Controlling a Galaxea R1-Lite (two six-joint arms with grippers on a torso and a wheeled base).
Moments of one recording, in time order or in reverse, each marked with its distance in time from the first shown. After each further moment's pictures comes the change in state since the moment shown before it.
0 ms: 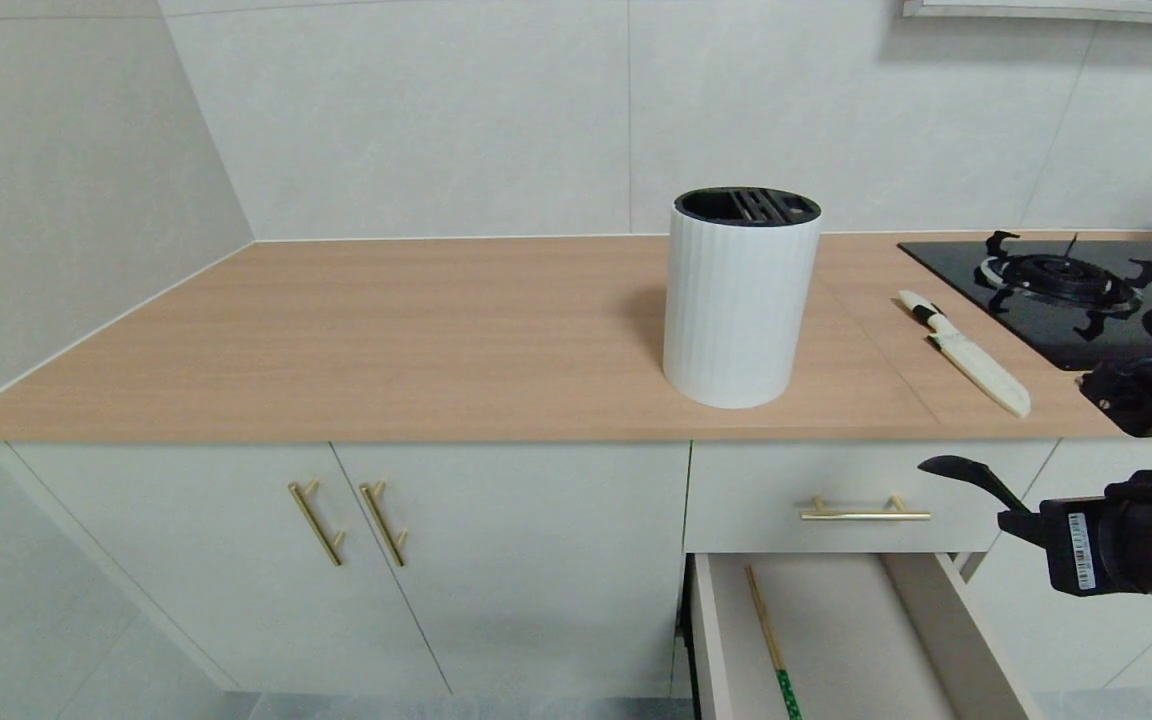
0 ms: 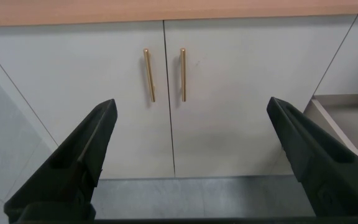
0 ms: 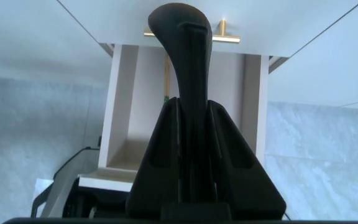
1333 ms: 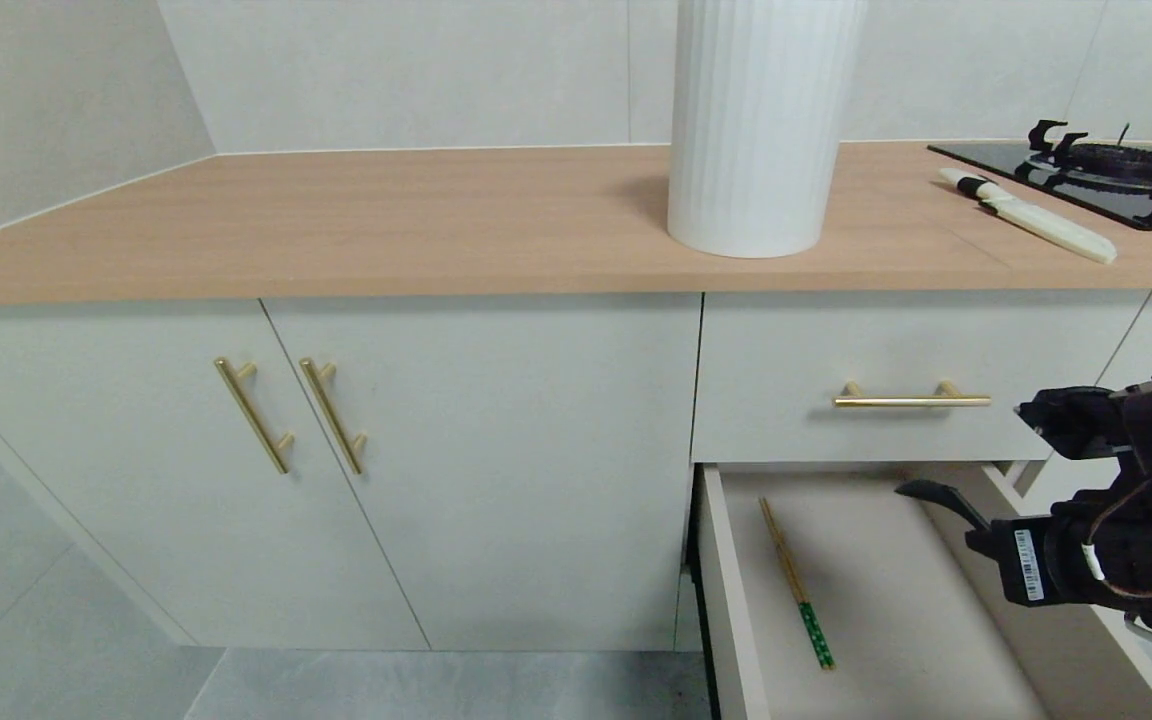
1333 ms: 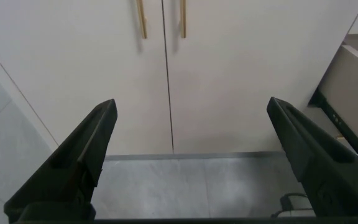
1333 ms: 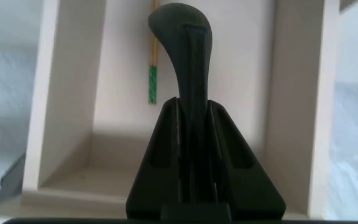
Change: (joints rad) left arm 0.000 0.000 0.000 0.000 0.000 0.000; right arm 0.000 0.103 0.047 -0.091 0.000 -0.001
